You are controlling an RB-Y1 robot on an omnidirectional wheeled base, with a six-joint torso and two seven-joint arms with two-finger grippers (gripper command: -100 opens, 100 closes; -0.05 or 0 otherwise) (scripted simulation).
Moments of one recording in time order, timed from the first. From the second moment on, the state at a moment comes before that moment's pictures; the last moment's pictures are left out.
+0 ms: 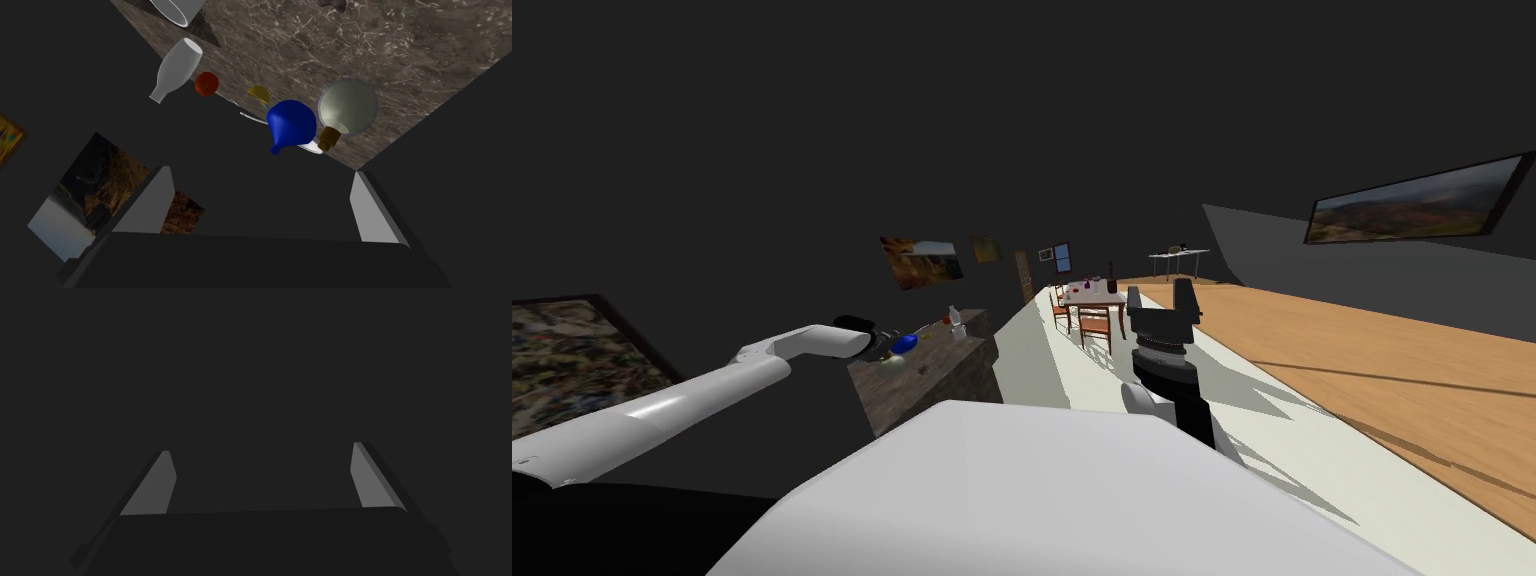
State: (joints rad) left arm 0.24 1.42 -0.09 -1.45 1.04 0.79 -0.25; right arm 0.49 -0.03 -0.04 -2.25 0.01 -0.64 -0.17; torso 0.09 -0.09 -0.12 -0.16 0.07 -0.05
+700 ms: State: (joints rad) left arm 0.20 1.52 0.04 -1.49 1.03 0.74 -0.22; right arm 0.49 -0.03 -0.04 -2.25 0.01 -0.64 -0.17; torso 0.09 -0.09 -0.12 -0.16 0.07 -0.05
